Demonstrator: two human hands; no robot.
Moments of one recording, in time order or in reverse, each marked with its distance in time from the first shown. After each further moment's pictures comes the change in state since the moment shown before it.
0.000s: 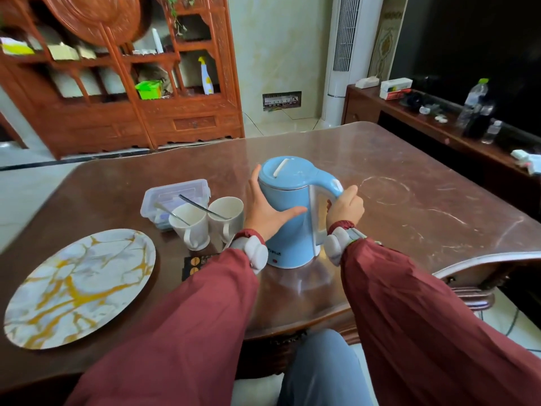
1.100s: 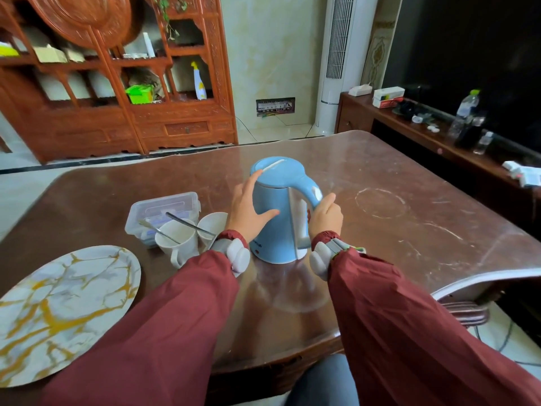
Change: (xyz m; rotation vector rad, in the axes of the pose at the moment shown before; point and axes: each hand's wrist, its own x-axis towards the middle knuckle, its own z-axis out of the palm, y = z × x) left_hand 0.040 -0.002 -0.018 0.294 -0.033 0.000; right_hand -0.004 -0.019 0.017 -0.345 -0.246 -0.166
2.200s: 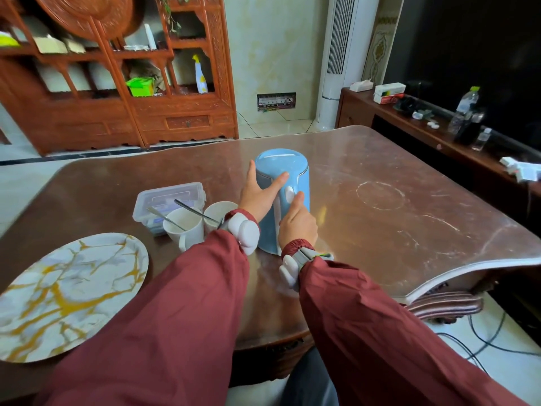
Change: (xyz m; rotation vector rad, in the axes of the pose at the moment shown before) left_hand -0.005 0.036 -0.009 -0.333 -0.041 -0.304; right_hand -0.060 -0.007 0.034 -0.366 -0.082 -0.216
